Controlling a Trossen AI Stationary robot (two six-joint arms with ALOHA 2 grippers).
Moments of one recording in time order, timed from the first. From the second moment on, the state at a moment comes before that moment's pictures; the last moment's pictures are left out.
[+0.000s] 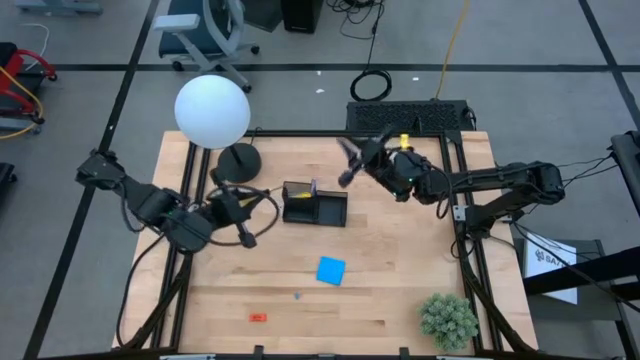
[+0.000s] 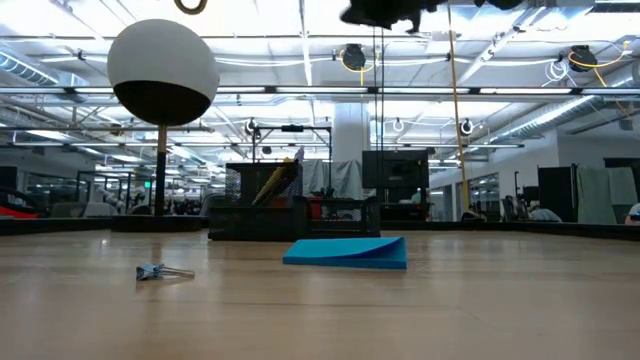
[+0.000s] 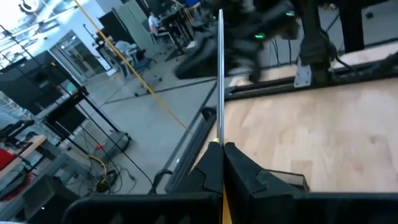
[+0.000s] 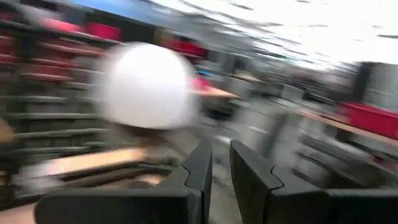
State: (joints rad) left arm -0.54 1.15 1.26 -0.56 -1.05 0.05; right arm -0.05 1.39 0.96 0.56 0.61 -0.23
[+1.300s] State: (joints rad) left arm -0.43 1.11 1.26 -0.16 -0.73 0.23; right arm 0.02 1.51 0.96 0.81 0.05 -0.11
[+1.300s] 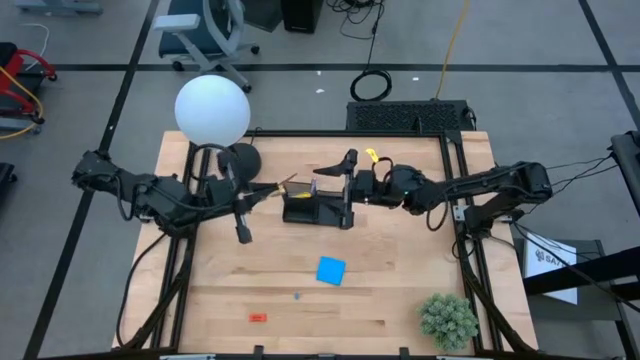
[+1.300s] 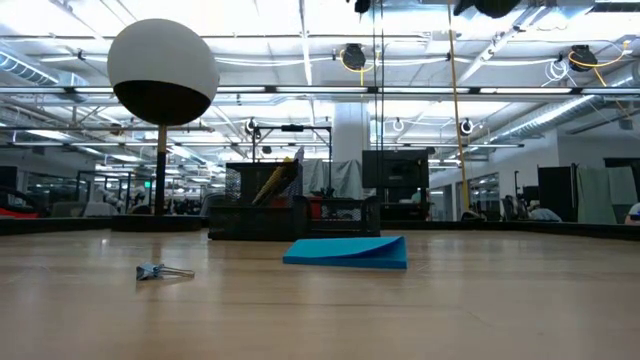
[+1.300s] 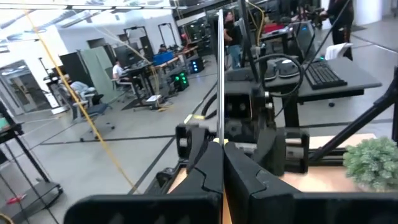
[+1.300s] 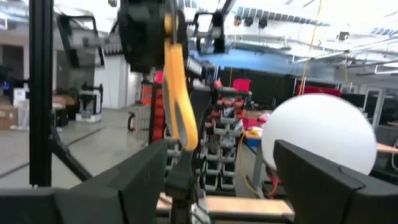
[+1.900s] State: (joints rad) left arm -0.31 1.20 1.26 -0.04 -0.51 0.20; right arm 0.02 1.55 0.96 0.87 -0.01 -0.11
